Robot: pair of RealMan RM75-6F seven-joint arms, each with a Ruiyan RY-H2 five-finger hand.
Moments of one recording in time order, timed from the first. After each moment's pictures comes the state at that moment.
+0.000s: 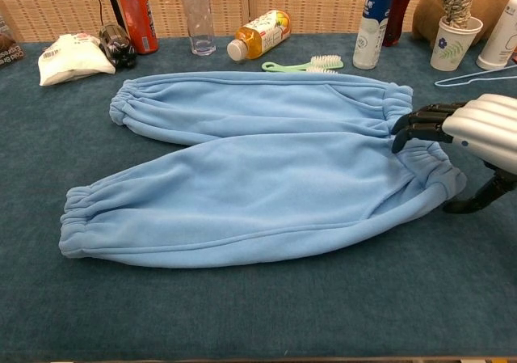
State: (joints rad) left arm -0.03 -1.00 -0.05 -1.77 1.47 1.53 0.03; right arm 0.47 -1.54 0.01 -1.17 -1.78 1.24 -0.10
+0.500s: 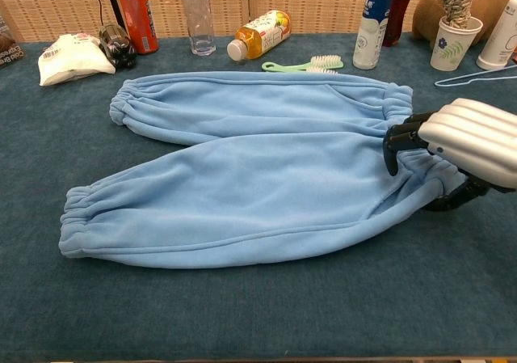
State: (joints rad) left arm -0.04 -1.01 -0.05 -1.77 1.46 1.51 0.04; right arm 0.50 -1.63 -0.01 -1.05 -1.82 1.30 -0.04
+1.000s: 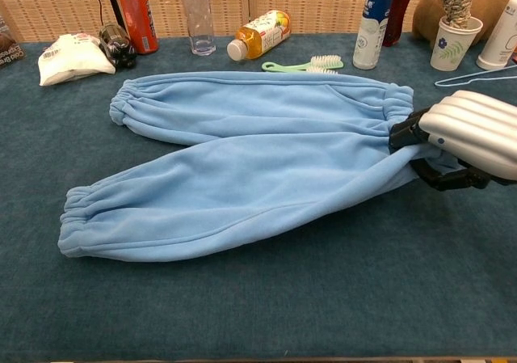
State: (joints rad) left arm -0.06 -1.02 -0.03 -1.76 1.52 1.50 0.03; right arm 0.52 -1.62 -0.02 -1.08 -1.80 1.32 -0.03
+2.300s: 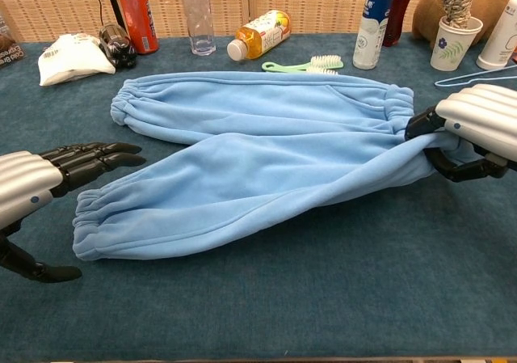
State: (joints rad) left arm -0.33 -1.52 0.07 -1.42 1.84 1.23 0.10; right arm 0.51 -1.53 -0.01 -1.24 -1.69 1.25 -0.06
